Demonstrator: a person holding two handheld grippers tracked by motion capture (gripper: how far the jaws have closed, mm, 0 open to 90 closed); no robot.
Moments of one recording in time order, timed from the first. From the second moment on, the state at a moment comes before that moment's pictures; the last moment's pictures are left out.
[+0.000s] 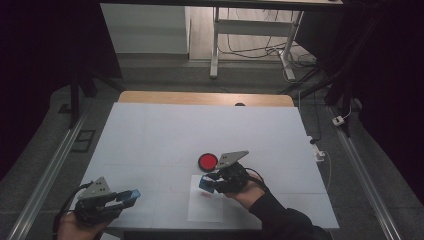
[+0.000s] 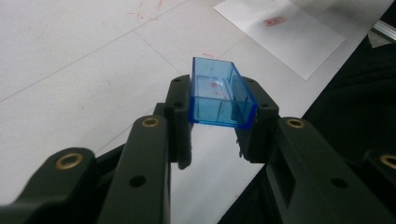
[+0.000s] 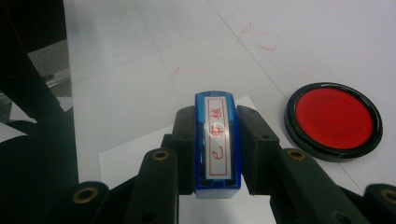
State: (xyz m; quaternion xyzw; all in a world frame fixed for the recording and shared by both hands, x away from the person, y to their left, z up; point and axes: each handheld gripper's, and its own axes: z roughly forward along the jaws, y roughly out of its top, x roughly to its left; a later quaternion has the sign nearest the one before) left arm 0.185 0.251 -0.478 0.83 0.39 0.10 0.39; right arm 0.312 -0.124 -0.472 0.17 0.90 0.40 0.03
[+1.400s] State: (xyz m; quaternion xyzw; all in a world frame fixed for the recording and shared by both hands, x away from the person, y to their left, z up) left arm 0.185 0.248 -0.478 0.83 0.39 0.10 0.39; right arm 0.305 -0.131 -0.437 0.14 0.89 0.44 0.03
